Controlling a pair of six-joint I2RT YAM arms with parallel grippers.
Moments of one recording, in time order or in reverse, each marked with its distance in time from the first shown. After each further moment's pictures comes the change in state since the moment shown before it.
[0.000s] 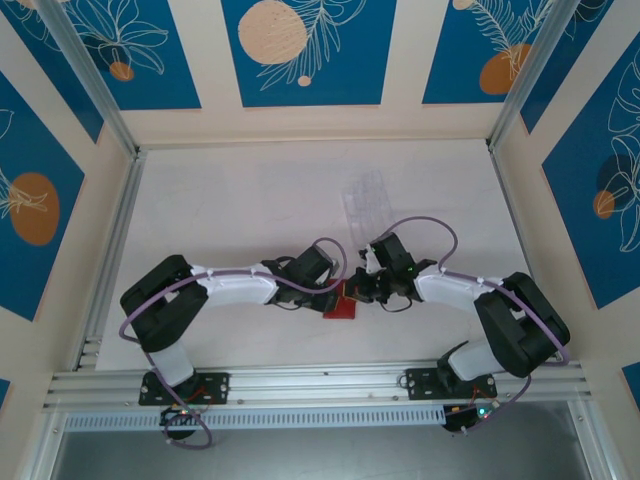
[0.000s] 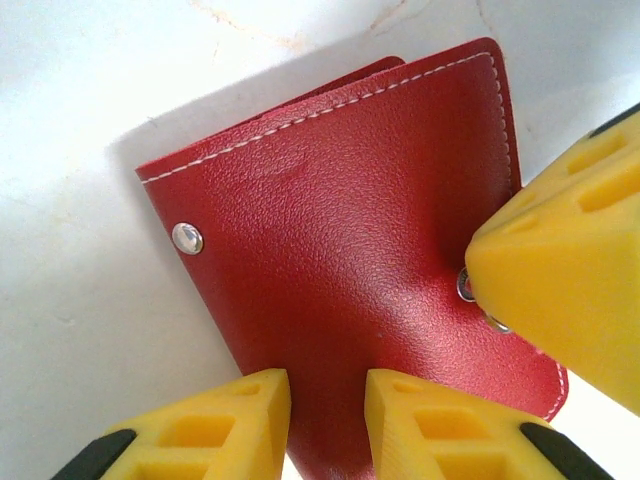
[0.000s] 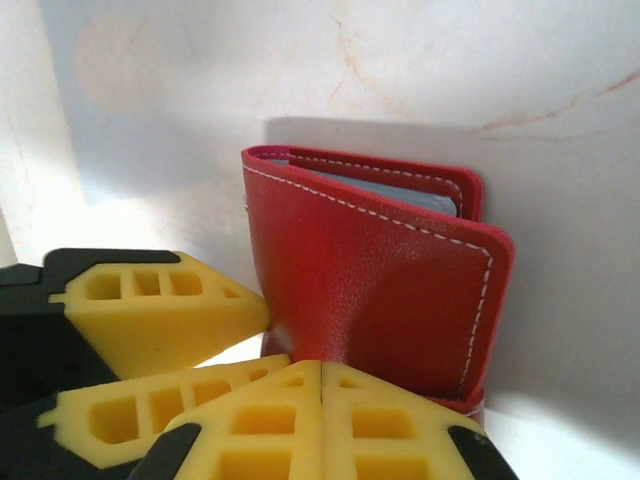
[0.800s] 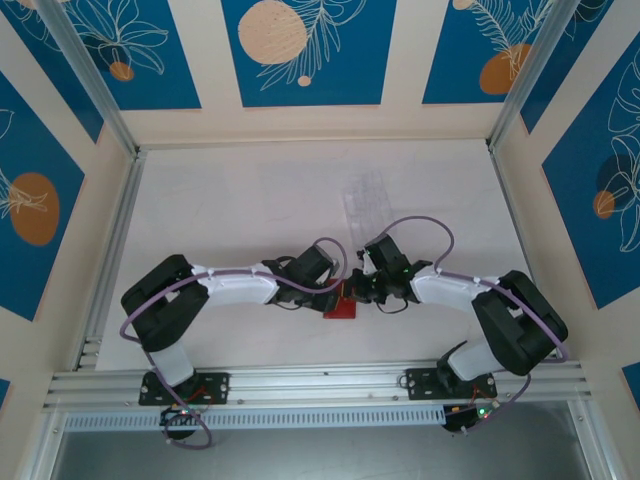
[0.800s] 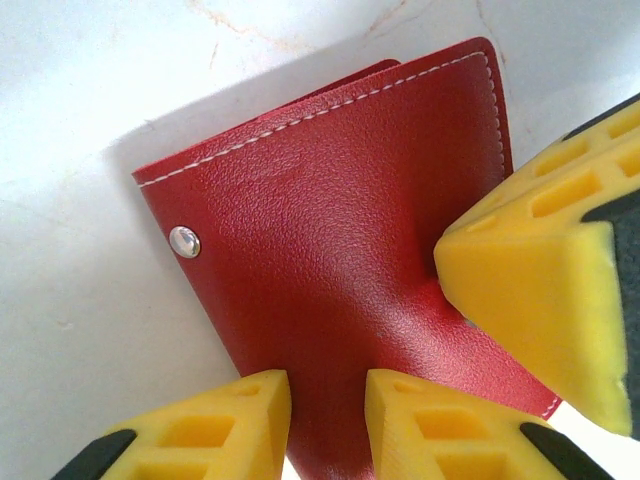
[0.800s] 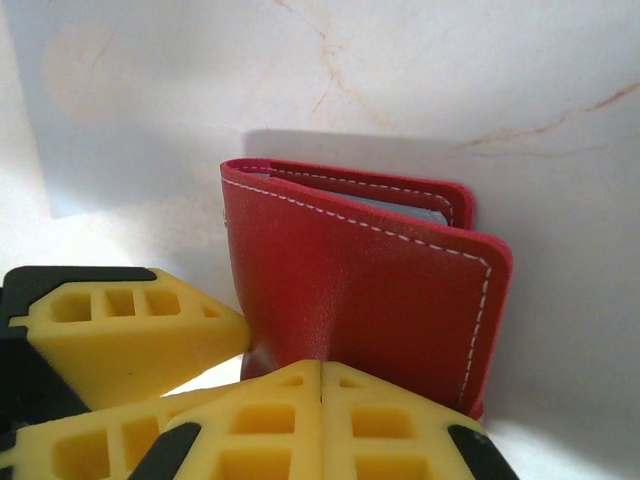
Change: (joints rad) left arm 0.000 0.006 0.006 -0.003 0.000 0.000; right arm 0.059 0.011 0.006 -0.003 0.111 0.006
